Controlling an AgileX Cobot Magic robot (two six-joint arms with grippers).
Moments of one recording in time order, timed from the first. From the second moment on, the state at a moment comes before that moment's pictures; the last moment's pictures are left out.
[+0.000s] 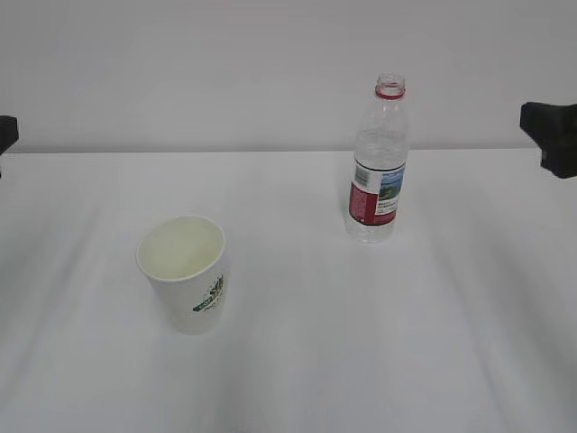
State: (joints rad) left arm -0.13 1.18 -0.50 0.08 -0.36 0.01; right arm 0.12 1.17 -0.54 -0.14 -0.26 -0.01
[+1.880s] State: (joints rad) left arm -0.13 1.24 0.00 0.67 -0.91 -0.26; right arm 0.12 1.56 -0.03 -0.25 -1.14 0.00
